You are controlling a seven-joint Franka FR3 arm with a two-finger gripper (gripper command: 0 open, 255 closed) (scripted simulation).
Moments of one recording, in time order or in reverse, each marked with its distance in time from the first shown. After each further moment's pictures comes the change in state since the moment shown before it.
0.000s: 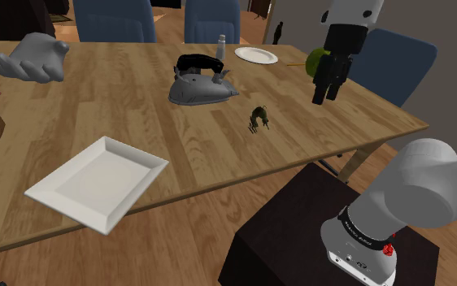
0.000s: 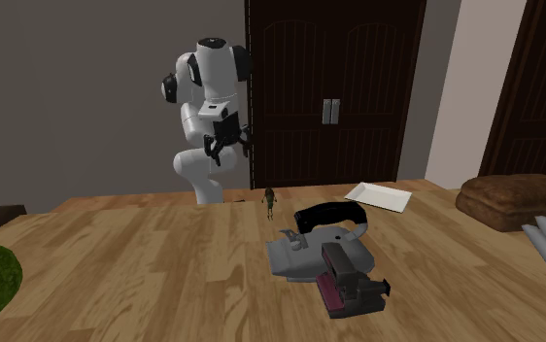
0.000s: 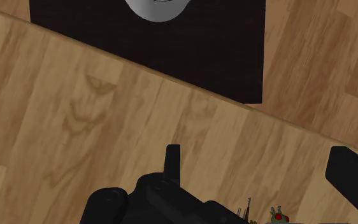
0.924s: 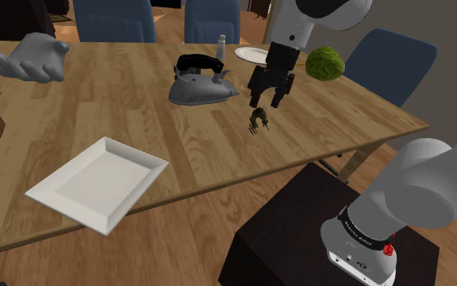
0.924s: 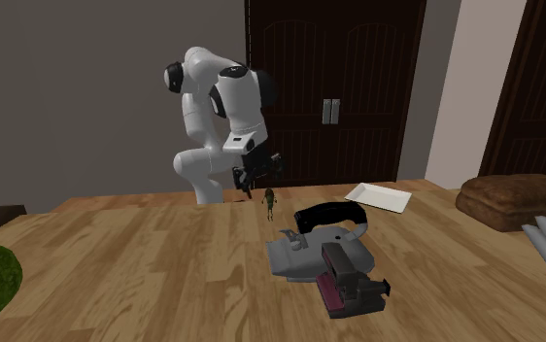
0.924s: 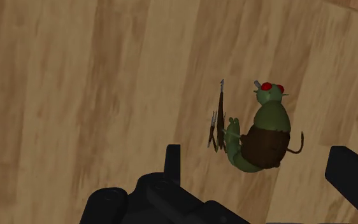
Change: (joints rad) arm 0.014 0.321 0.061 0.015 0.155 0.427 0.119
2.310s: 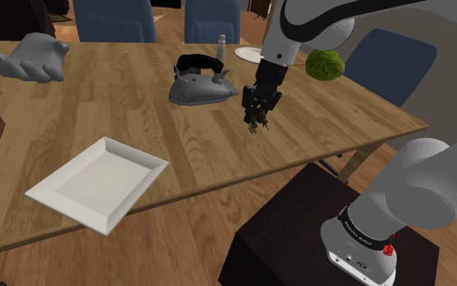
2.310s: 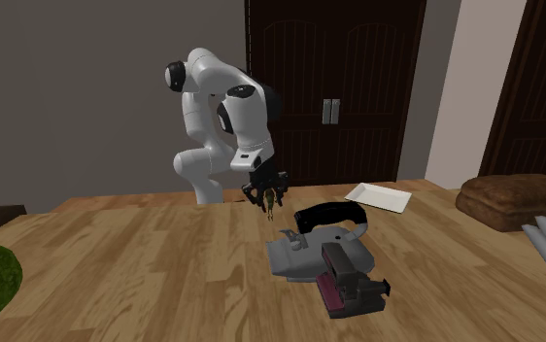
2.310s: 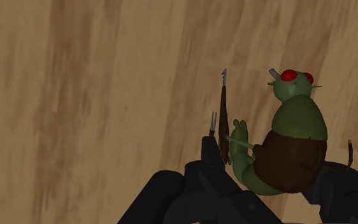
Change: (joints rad) arm 0.016 0.057 0.024 -0.063 0.036 0.137 0.004
